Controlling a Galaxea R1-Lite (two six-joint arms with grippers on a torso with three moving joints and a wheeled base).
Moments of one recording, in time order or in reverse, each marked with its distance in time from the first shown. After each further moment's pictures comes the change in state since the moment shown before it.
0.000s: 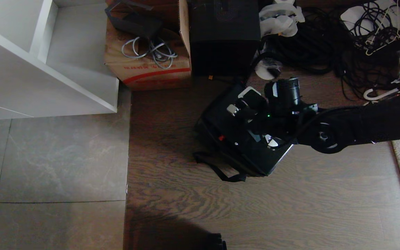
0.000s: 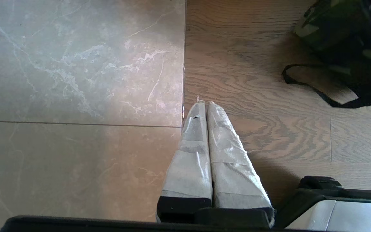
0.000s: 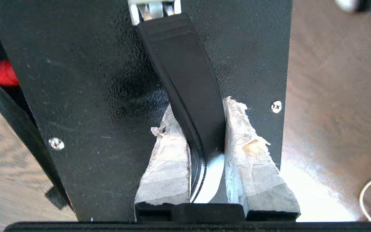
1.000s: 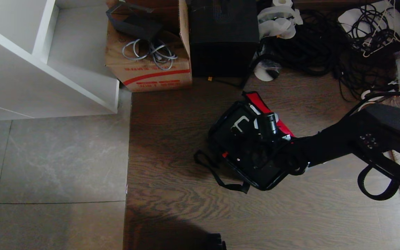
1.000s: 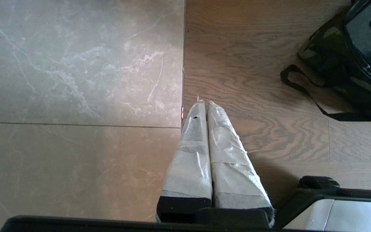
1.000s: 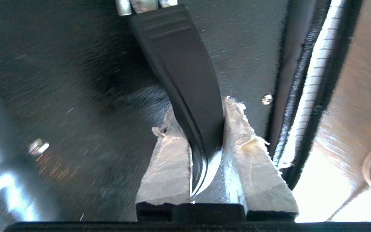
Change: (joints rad) left arm 0.000 0.000 0.000 0.000 0.000 0.000; right arm -0.062 0.294 0.029 -0.209 -0.101 -0.012
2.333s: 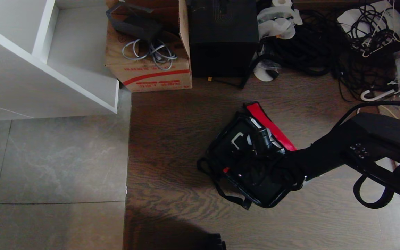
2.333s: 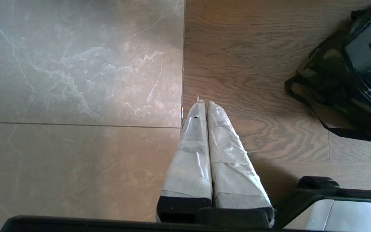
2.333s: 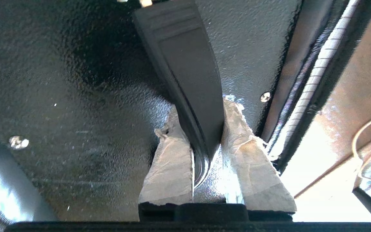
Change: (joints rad) left arm 0.000 0.000 0.000 0.000 0.000 -0.001; right arm 0.040 0.009 0.093 0.009 -0.116 -0.027
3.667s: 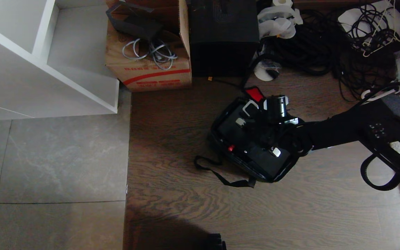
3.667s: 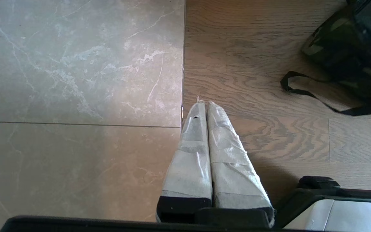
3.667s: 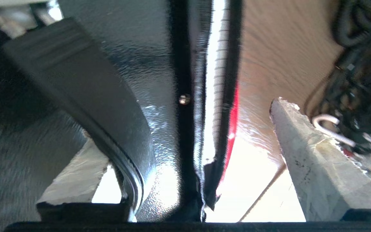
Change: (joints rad) left arm 0.000 0.000 0.000 0.000 0.000 0.000; right arm -0.133 -0.007 -0.265 0.030 -0.034 -0.167
